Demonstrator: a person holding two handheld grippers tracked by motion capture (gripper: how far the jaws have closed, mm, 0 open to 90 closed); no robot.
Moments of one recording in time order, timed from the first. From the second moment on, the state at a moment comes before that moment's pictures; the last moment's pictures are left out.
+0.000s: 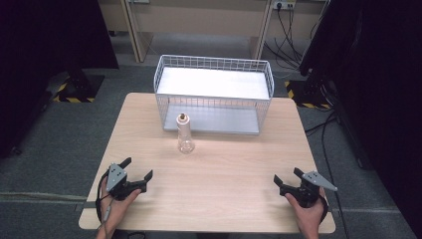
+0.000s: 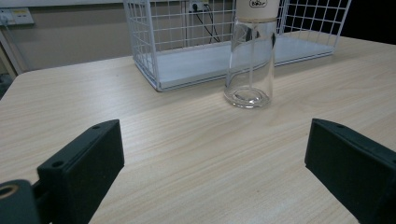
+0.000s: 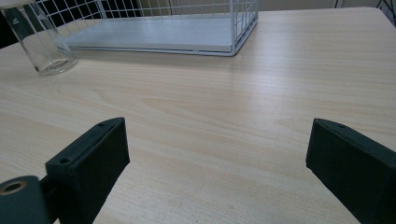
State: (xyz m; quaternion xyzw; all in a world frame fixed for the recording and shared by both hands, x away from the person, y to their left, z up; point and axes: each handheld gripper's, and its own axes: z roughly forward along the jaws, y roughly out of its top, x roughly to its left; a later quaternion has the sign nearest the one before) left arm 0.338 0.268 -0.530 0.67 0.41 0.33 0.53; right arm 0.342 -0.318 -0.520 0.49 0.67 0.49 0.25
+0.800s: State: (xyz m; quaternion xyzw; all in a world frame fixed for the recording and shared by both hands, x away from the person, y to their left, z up) left arm 0.373 0.229 -0.496 0.66 0.35 0.32 0.58; right arm 0.343 -0.318 -0.520 0.49 0.67 0.49 0.25
